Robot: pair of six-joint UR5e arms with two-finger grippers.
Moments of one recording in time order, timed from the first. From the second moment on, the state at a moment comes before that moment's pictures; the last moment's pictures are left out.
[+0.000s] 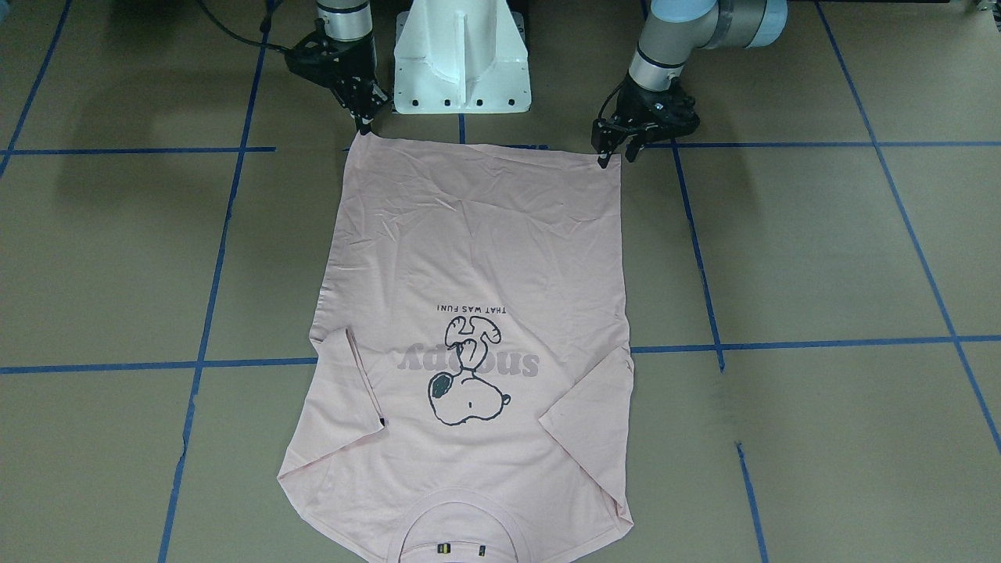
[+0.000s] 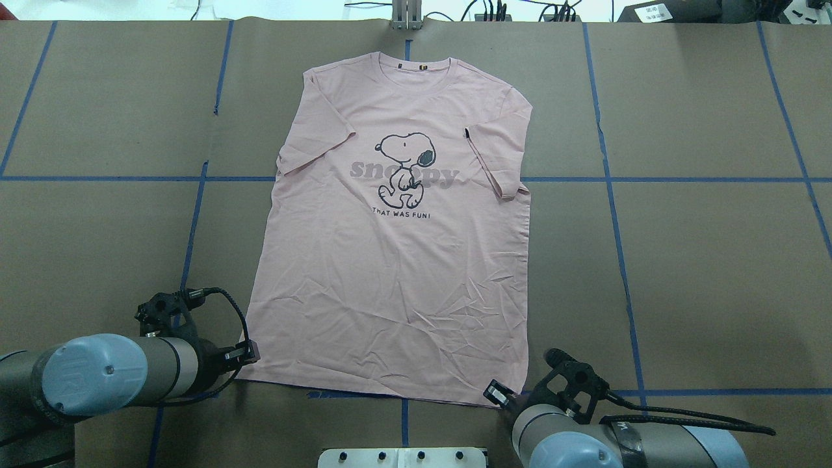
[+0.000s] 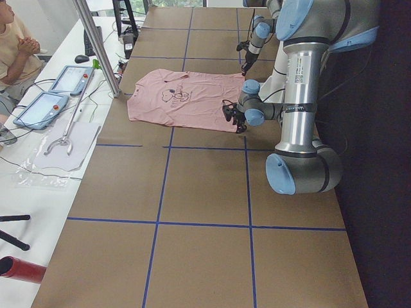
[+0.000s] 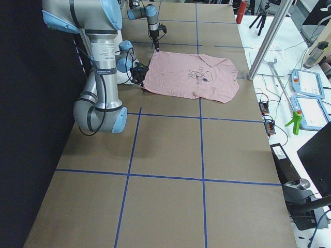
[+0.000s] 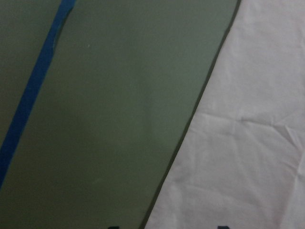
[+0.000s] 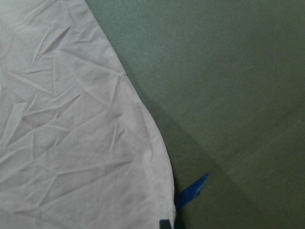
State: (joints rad) left arm -0.24 -1.61 -2.03 -1.97 -1.62 -1.74; right arm 0.00 -1.32 2.11 -1.62 1.34 2.21
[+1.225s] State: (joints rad) left arm -0.20 -1.60 -2.03 -1.96 -1.62 -1.78; right arm 0.01 -1.33 2.11 -1.62 1.34 2.21
